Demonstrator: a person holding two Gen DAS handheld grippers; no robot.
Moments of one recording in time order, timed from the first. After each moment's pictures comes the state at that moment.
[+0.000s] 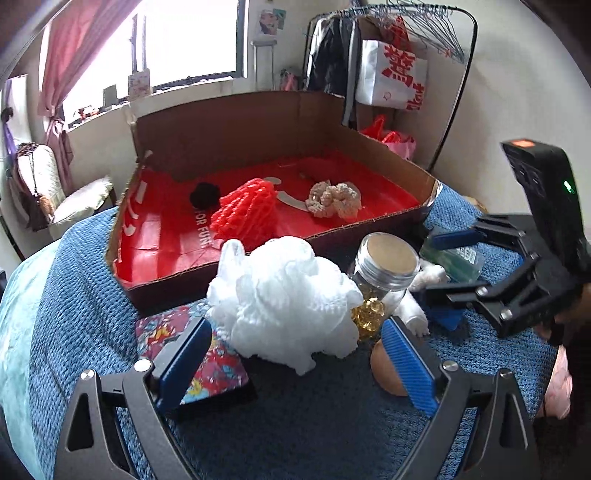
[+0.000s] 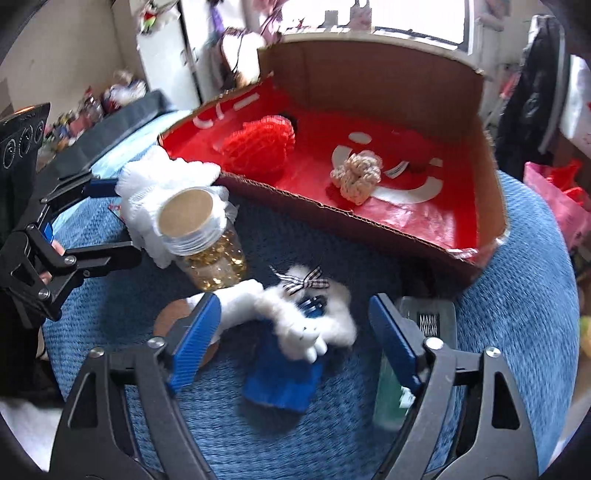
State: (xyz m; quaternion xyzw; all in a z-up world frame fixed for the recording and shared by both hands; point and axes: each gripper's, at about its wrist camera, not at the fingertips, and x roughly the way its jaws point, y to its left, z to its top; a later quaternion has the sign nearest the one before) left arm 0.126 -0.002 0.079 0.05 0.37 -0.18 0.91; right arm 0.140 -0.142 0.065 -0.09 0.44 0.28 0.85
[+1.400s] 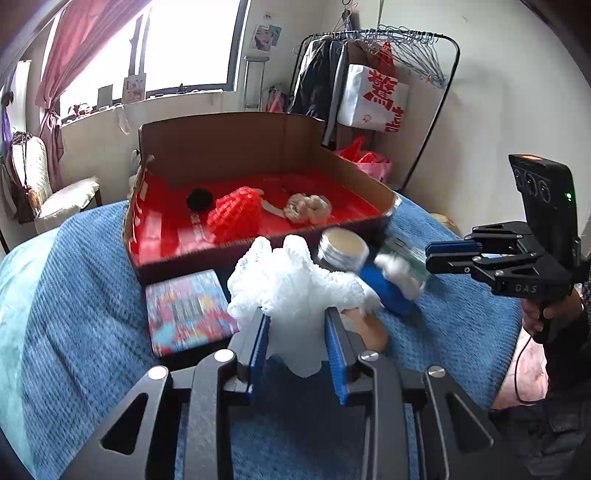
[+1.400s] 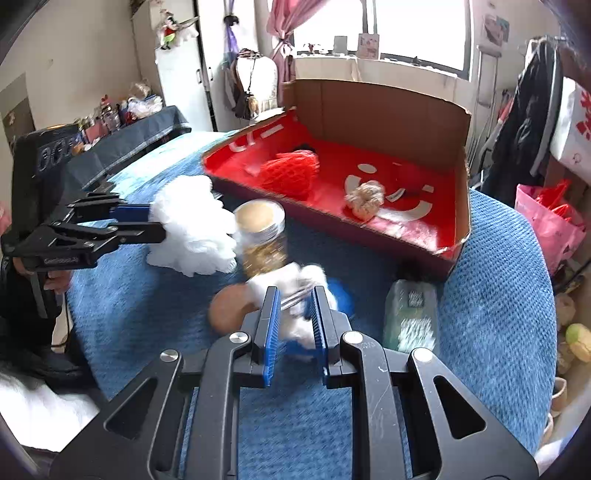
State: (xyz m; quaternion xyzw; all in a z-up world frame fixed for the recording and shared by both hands) left arm 0.091 0.022 0.097 0.02 0.35 -0.23 0.91; right arm 0.059 -0.145 0.105 -0.09 0.38 0.28 0.88
